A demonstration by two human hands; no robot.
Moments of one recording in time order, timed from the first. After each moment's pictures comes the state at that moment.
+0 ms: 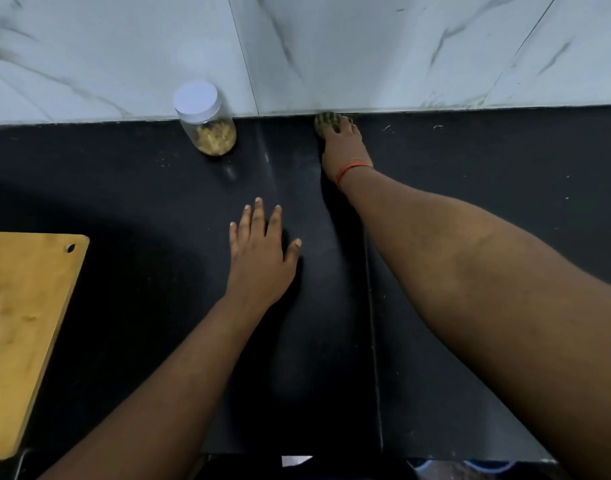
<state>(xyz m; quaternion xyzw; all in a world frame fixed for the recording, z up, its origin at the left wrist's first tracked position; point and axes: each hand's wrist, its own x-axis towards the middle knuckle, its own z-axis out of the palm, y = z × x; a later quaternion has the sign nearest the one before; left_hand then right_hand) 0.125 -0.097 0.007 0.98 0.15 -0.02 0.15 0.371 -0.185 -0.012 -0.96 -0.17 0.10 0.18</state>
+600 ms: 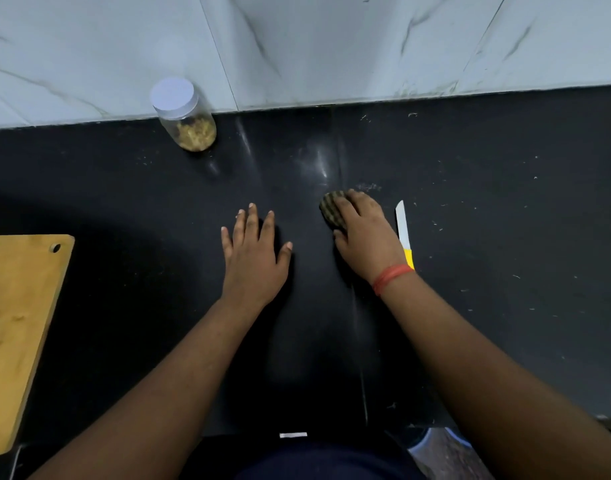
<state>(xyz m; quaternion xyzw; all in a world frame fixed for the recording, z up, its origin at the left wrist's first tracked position) 0.111 -0.117 0.000 0.98 0.14 -0.04 0.14 0.204 -0.305 -0.014 -0.95 -0.22 0.02 0.21</state>
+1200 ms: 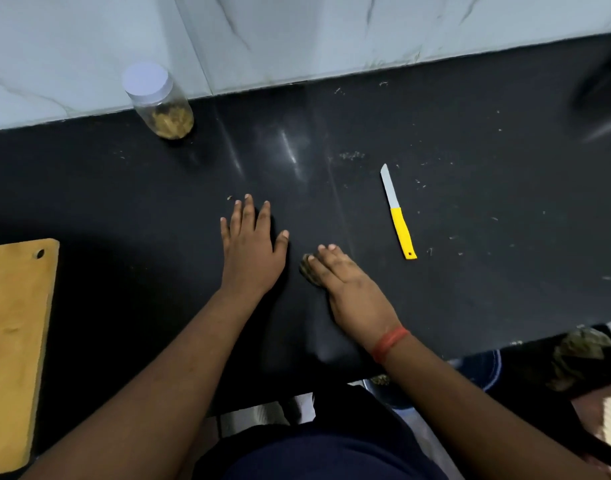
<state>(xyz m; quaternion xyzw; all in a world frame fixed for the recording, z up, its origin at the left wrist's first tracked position) 0.086 -0.106 -0.010 0.98 0.08 -0.03 0.17 0.050 -0.307 -0.039 -0.93 -0.28 0.01 0.23</state>
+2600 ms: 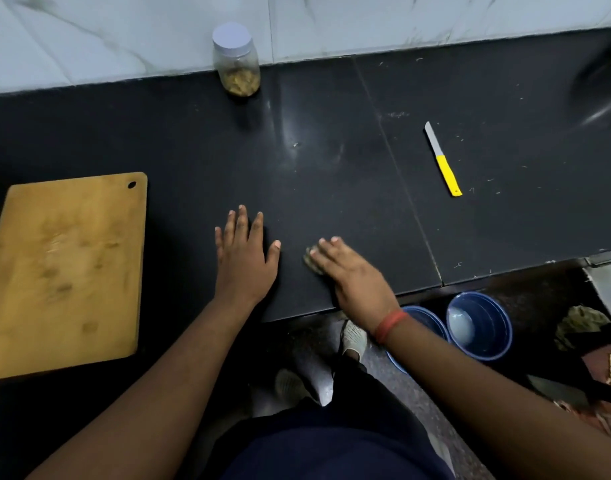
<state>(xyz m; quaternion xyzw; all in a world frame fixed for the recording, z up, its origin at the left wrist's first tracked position) -0.079 0.013 -0.023 0.98 0.08 0.01 0.18 -0.080 -0.206 -0.026 -0.93 -0.30 0.01 0.21</state>
